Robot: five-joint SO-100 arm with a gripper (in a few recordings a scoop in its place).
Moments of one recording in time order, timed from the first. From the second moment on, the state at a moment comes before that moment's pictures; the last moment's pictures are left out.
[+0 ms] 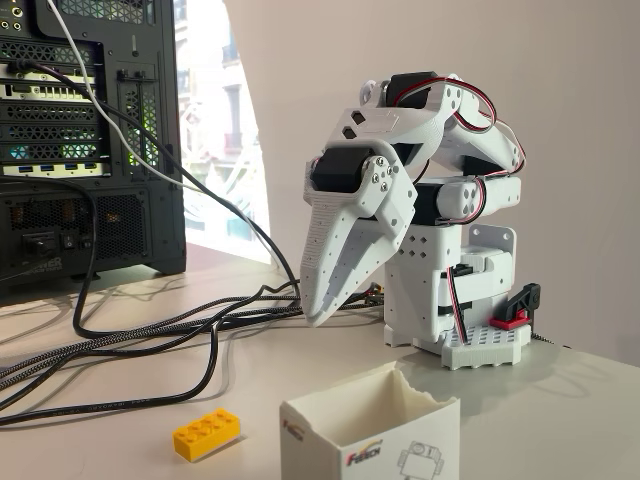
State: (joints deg) arm -6.6 183.7 163.9 70.8 0.4
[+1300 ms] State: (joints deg) arm -2.5 169.0 149.2 73.7 2.5
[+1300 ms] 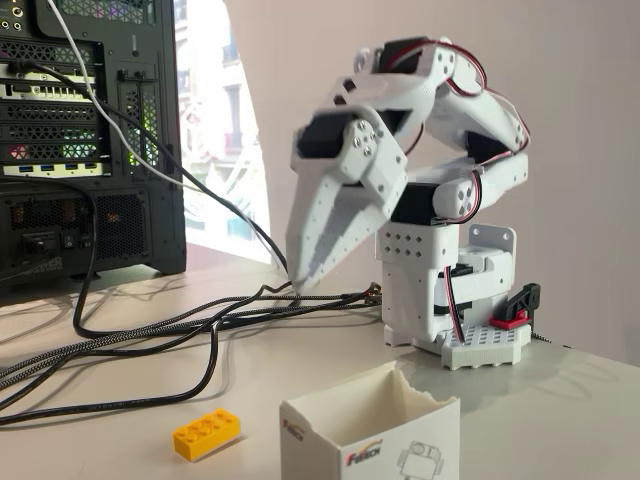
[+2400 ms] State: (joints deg) arm 7.6 113.0 118.7 66.9 50.7
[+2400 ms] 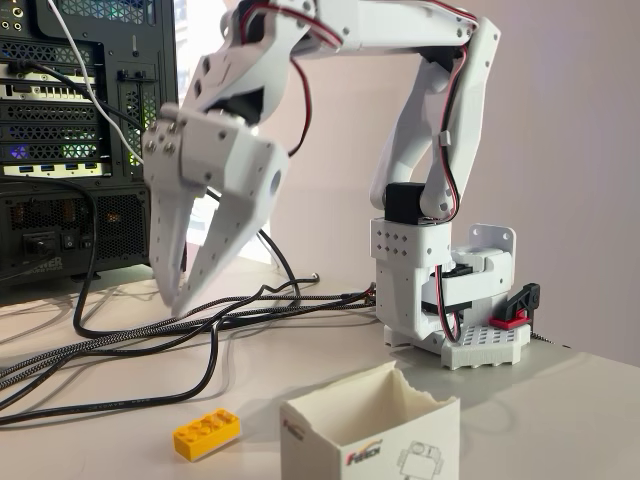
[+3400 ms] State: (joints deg) arm 0.5 97.6 118.3 64.0 69.5
